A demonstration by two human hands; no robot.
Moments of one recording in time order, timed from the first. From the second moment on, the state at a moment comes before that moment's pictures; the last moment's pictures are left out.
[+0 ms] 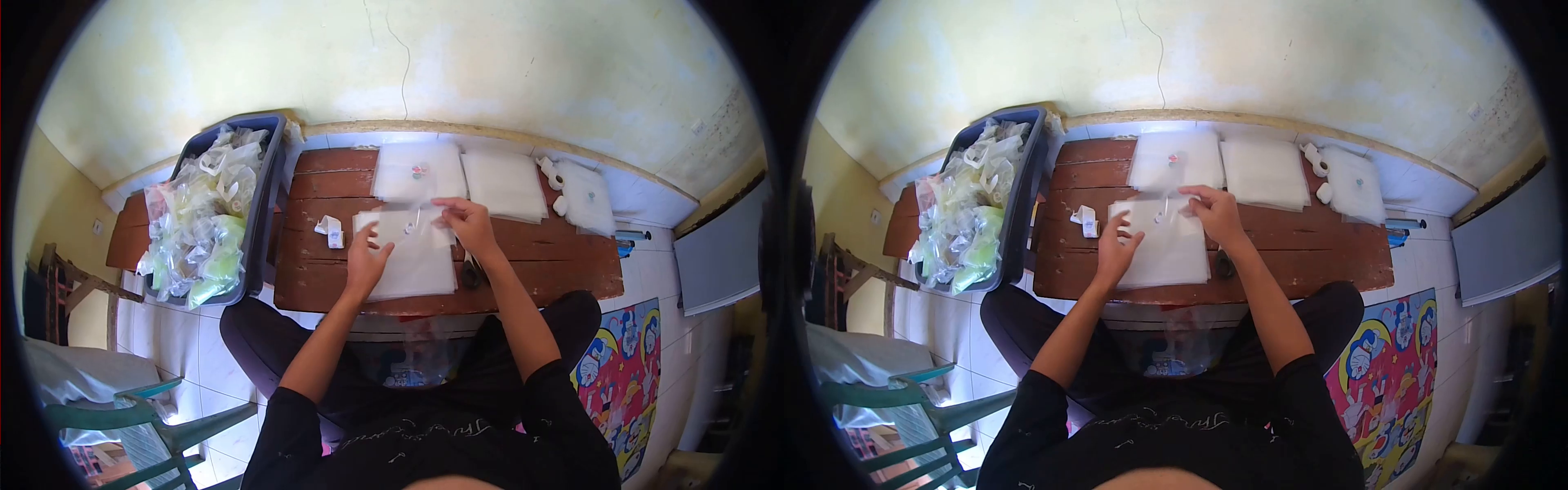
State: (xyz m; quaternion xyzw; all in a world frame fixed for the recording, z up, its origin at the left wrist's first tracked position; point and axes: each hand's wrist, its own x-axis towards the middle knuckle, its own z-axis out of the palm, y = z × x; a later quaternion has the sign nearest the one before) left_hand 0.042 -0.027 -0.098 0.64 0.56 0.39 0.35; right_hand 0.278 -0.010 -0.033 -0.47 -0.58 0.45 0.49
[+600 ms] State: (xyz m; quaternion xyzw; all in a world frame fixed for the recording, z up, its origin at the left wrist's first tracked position) left_hand 0.069 0.056 -0.086 0.36 0.48 0.42 0.68; right_hand 0.346 0.056 -0.073 -0.55 -0.45 0.42 0.57
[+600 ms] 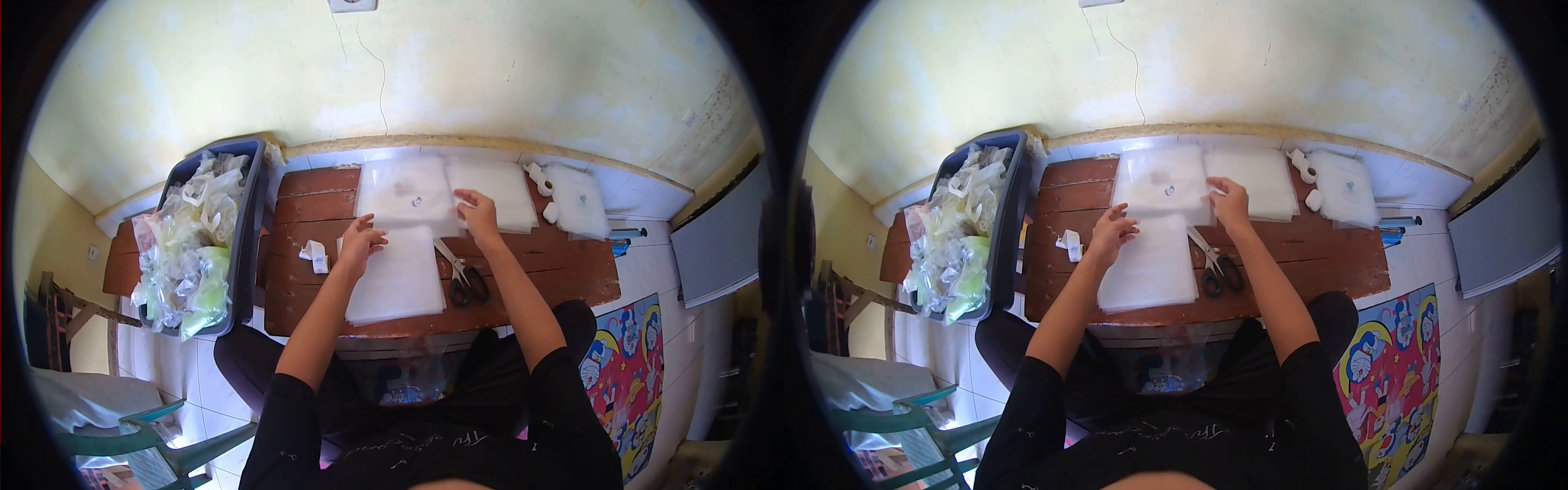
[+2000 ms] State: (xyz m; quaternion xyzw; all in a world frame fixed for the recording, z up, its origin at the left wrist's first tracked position) left_hand 0.005 -0.009 -0.047 0.64 0.61 0.34 0.32; right_hand 0.212 -0.014 -0.087 -0.49 -0.74 0.20 0.42
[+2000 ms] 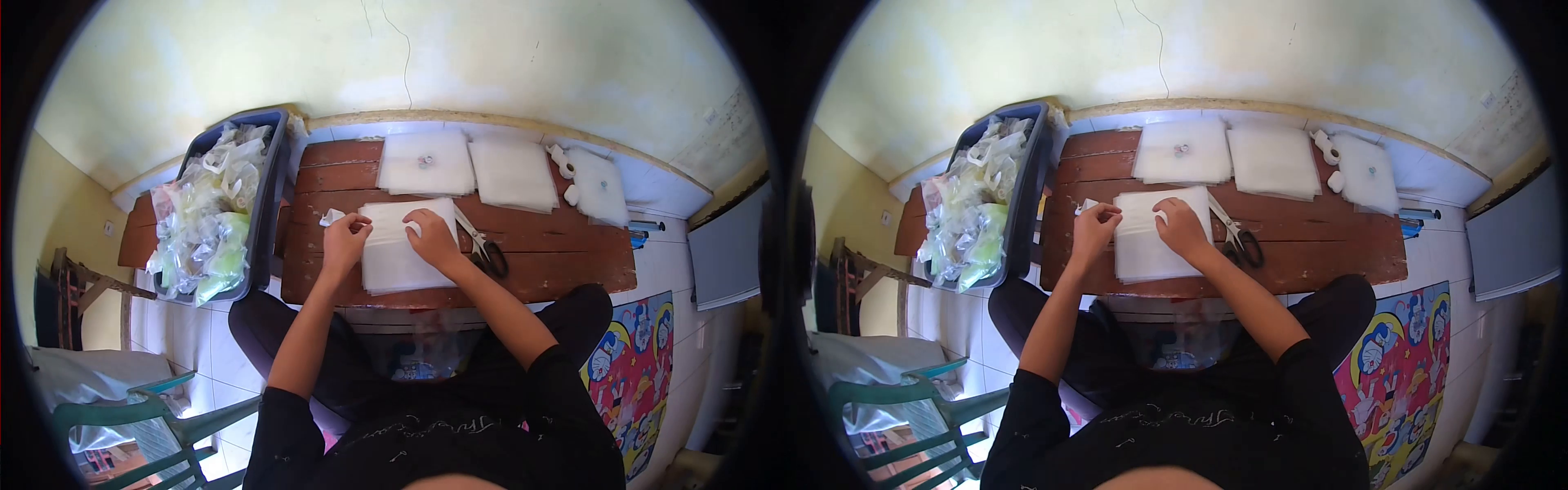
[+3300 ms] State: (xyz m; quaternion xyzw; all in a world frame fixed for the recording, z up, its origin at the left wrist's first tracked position) left_hand 0.046 -0.046 -0.074 0.63 0.40 0.51 0.42; right_hand 0.215 -0.063 -0.047 -0.46 -0.65 0.34 0.49
